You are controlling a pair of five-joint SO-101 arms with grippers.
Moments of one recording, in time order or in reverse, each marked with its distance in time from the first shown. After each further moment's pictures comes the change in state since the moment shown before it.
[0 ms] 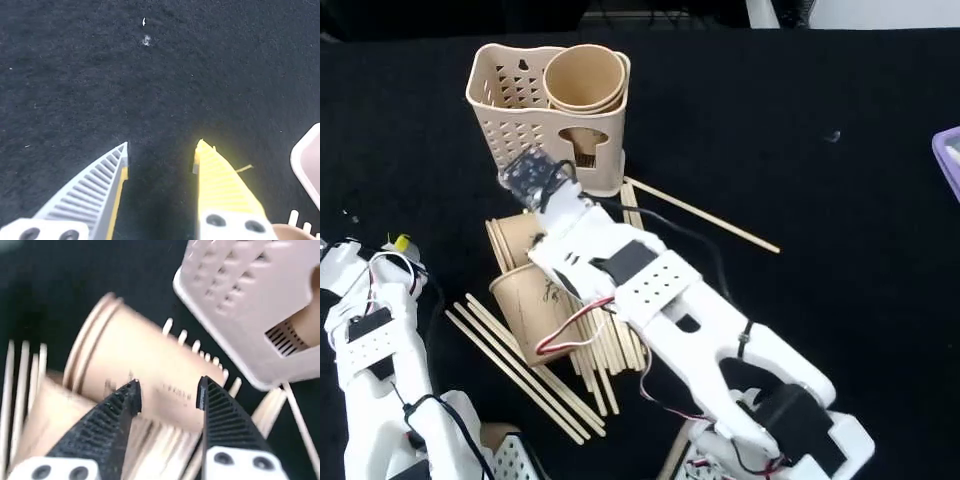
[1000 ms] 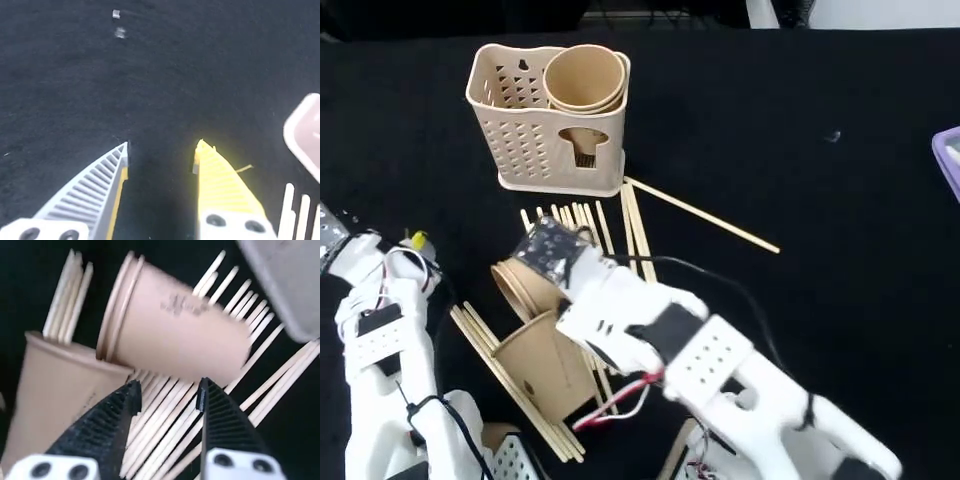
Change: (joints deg) left arm 4.1 0.0 0.0 0.0 -4.6; right arm -6.2 -28.2 17.5 16.4 1.5
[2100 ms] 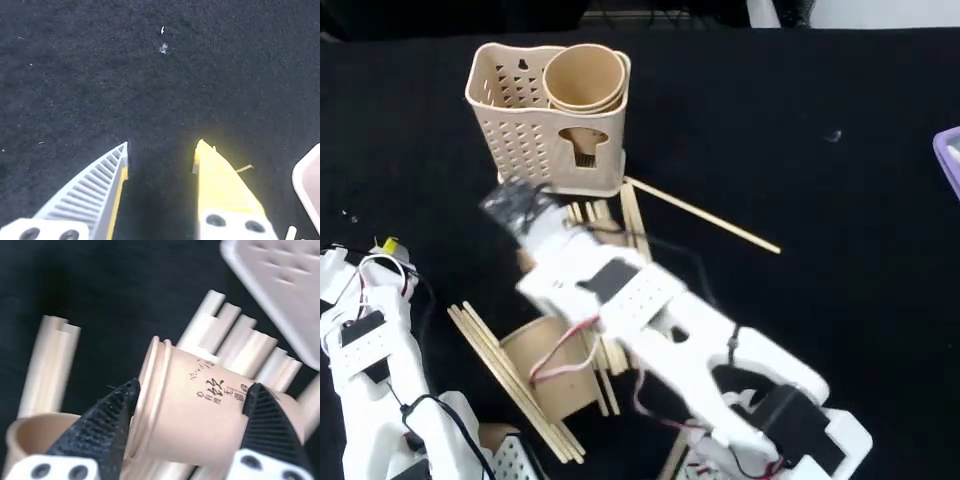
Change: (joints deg) left arm -6.5 0.0 0.0 0.0 7.7; right arm 1.8 29.5 -15.5 -11.3 -5.8
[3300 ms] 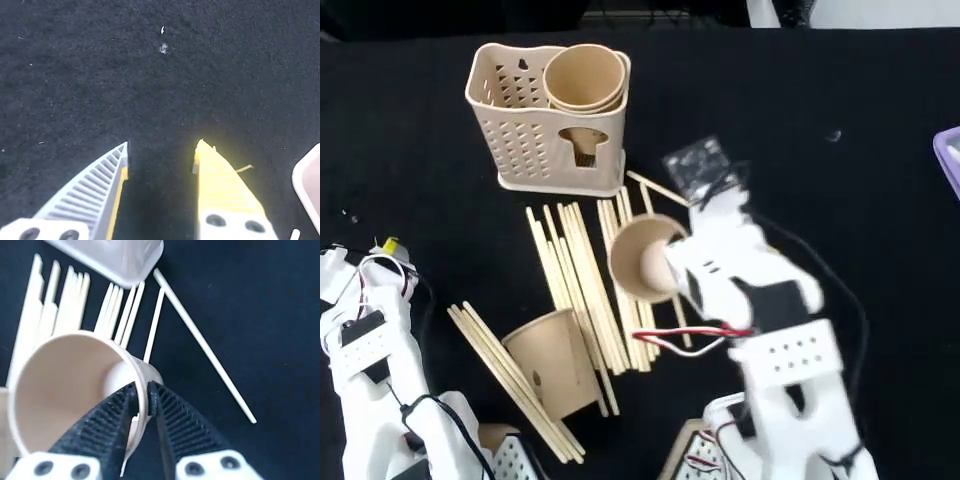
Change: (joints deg) left arm 0.0 0.0 0.0 0.0 0.0; right arm 31.8 -39.3 5.8 27.9 7.8
